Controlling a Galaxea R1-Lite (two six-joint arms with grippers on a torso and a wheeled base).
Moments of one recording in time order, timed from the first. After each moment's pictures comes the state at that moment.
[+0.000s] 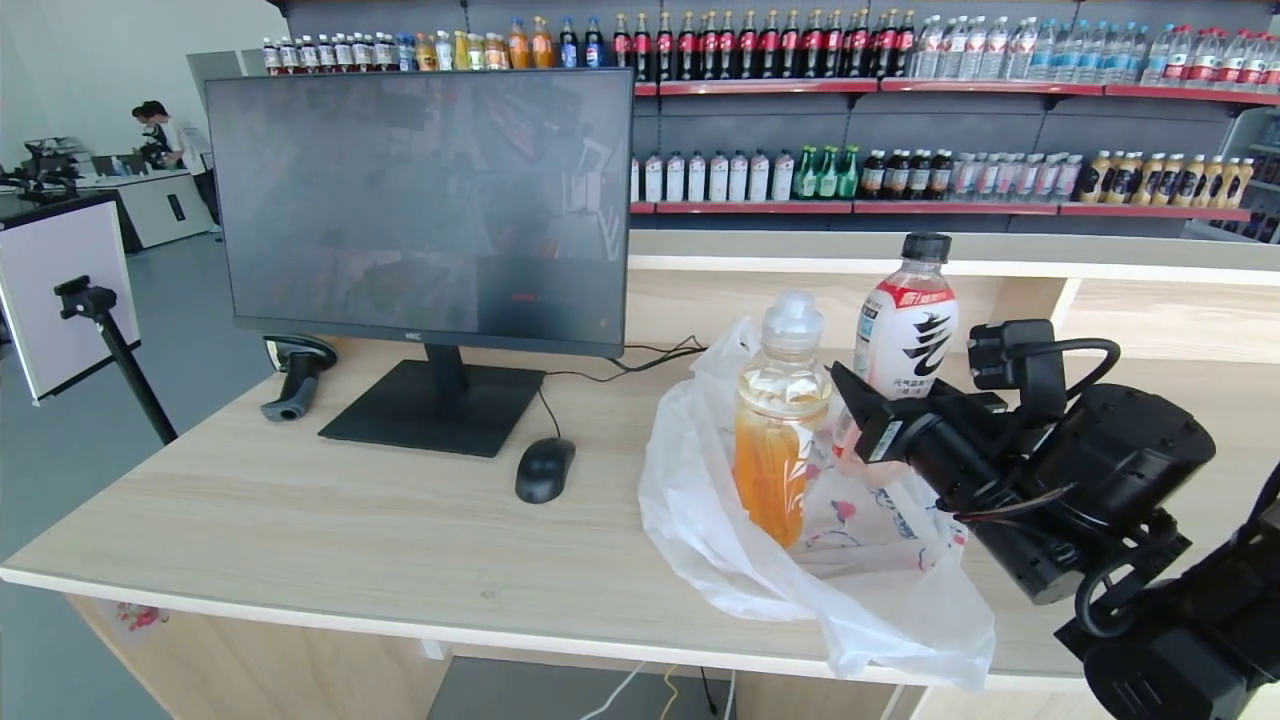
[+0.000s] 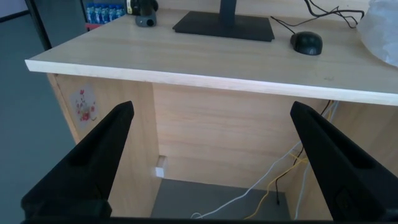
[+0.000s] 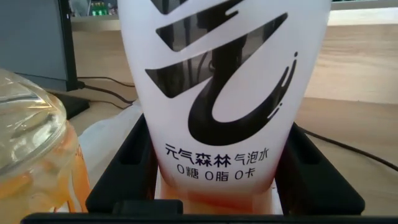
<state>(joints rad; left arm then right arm) 0.00 0.00 0.00 0.00 0.00 0.03 0.45 1.90 -0.50 -1.57 -0.22 0.02</state>
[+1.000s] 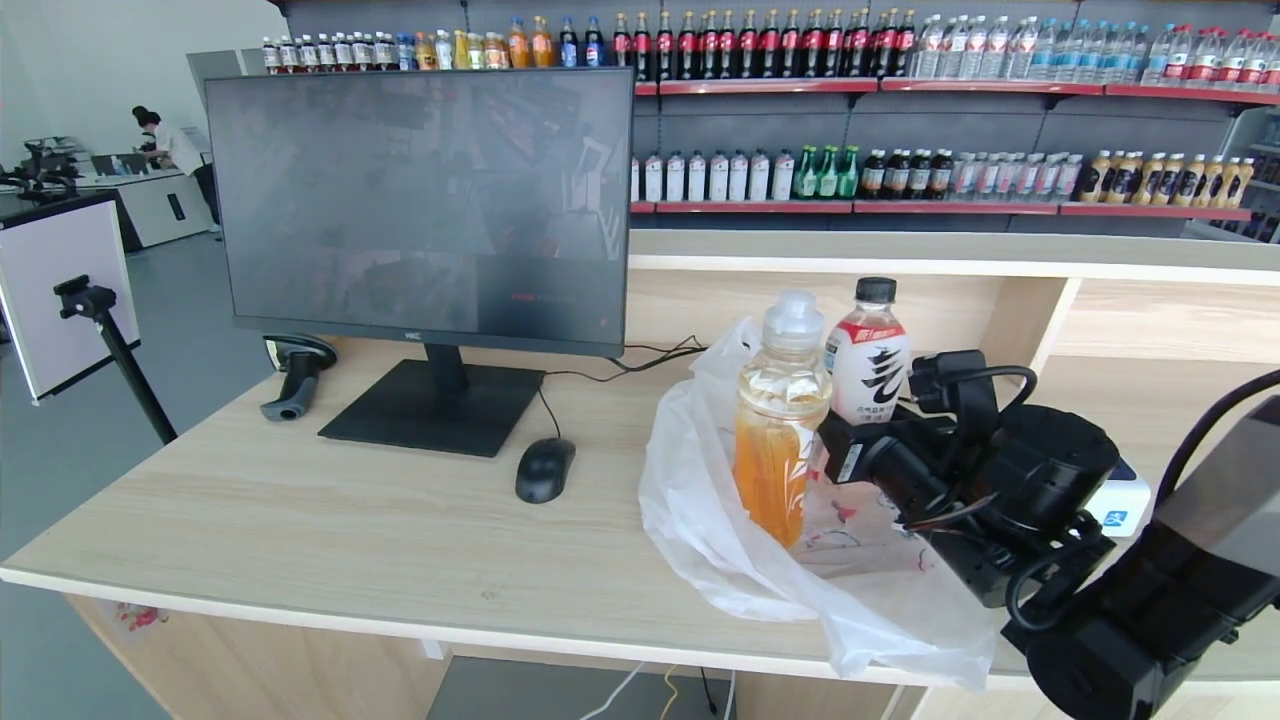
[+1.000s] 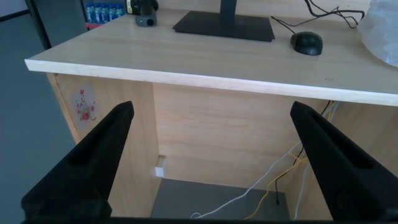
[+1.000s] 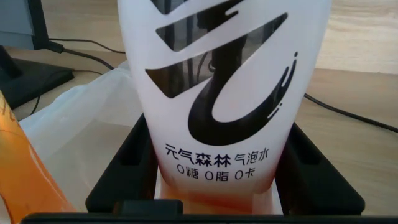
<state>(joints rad) 0.00 0.00 0.00 0.00 0.00 0.03 0.45 2.02 -0.54 -1.57 -0.22 0.02</state>
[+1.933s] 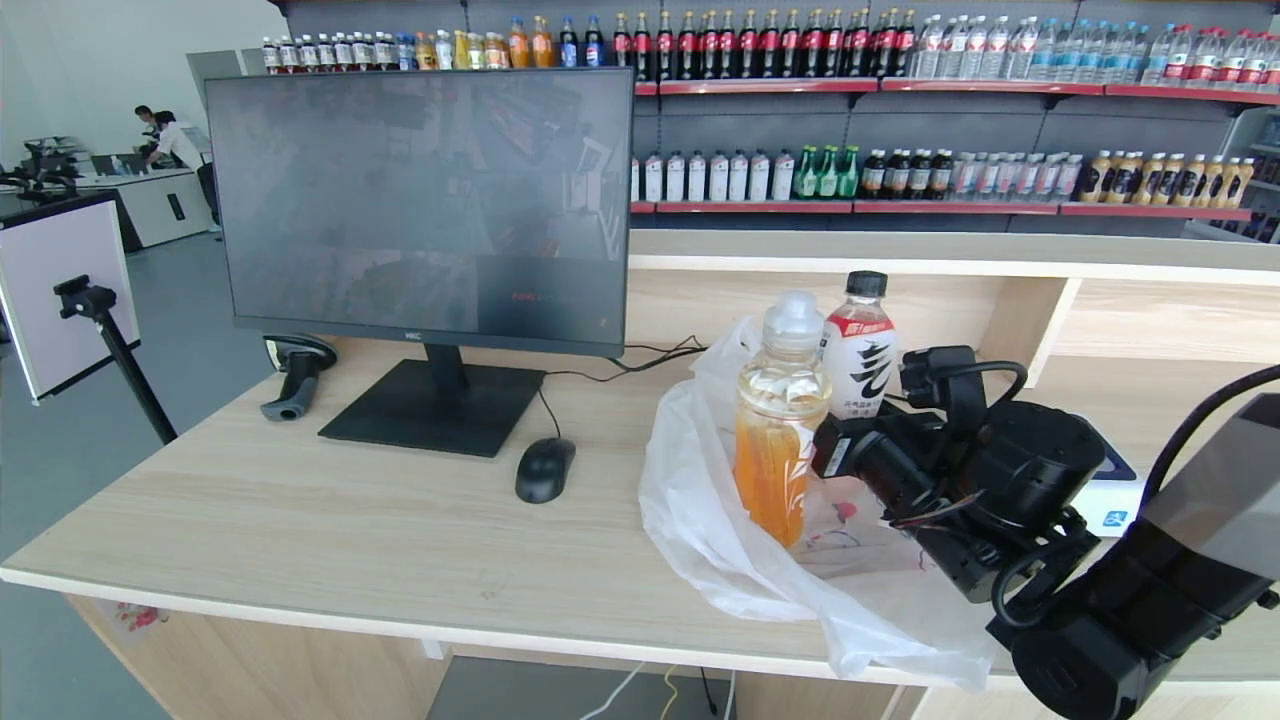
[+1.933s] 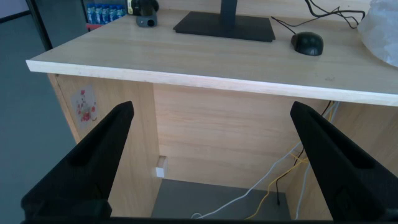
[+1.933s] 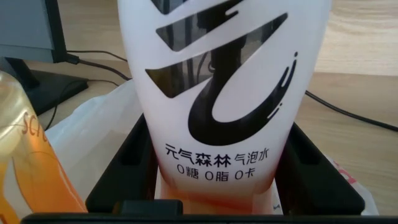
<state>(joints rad) 0.00 0.00 0.00 0.00 0.00 0.03 0.47 2.03 -0.57 -1.57 -0.22 0.06</state>
